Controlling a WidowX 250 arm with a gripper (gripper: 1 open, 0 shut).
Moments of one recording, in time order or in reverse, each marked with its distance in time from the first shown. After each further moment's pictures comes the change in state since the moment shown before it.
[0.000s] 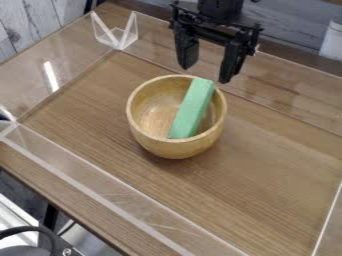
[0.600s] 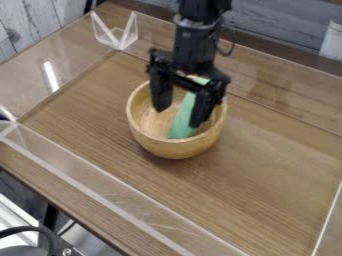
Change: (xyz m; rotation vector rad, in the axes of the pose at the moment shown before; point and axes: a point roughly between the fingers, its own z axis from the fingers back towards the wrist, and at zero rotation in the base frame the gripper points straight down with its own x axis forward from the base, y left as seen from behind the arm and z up) arm -0.032 0.023 -0.052 0.010 0.125 0.008
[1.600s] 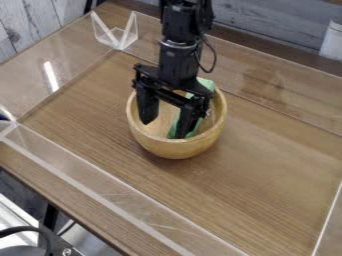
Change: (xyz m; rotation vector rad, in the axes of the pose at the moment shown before) arm 0.000 0.007 -0.020 0.018 0.001 0.042
